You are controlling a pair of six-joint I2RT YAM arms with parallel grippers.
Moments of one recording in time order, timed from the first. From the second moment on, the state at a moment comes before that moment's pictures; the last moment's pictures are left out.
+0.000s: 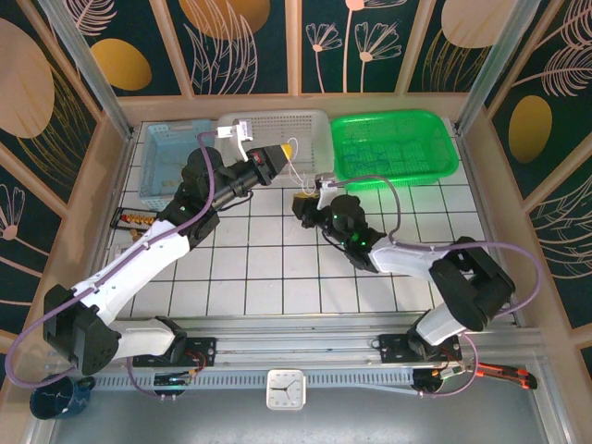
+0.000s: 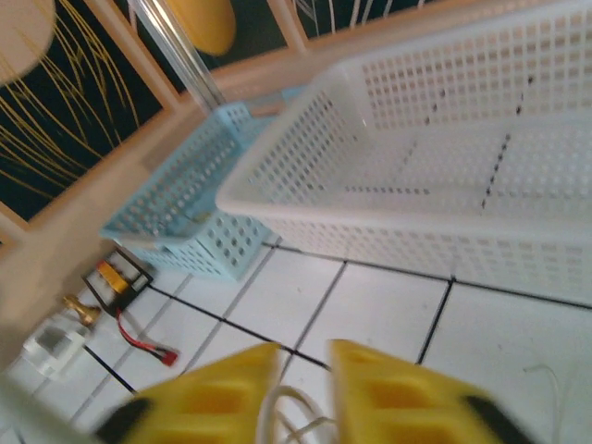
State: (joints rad) left arm -0.61 1.28 1.09 0.21 0.30 -0.82; right arm 0.76 1.53 0.69 0.65 0.00 0.44
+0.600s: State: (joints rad) left arm -0.62 1.28 1.11 0.28 0.31 -0.87; right arm 0.76 1.59 0.48 0.78 0.00 0.57
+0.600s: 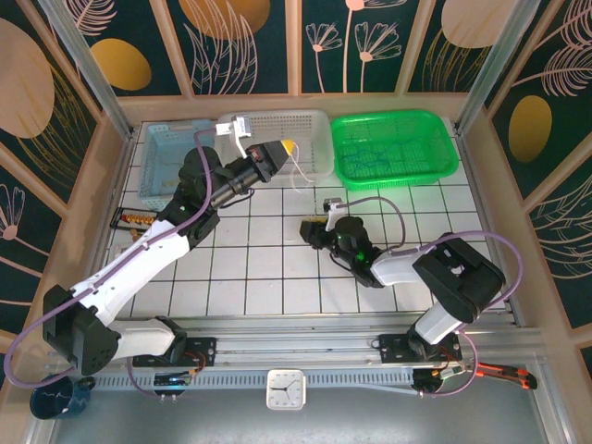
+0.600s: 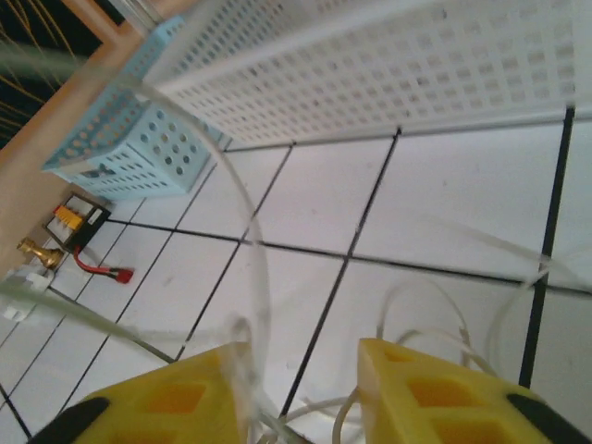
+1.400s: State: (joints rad) left arm -0.62 1.25 1.03 0.33 0.31 -0.89; right arm 0.75 1.20 0.48 0.48 -0.02 0.49
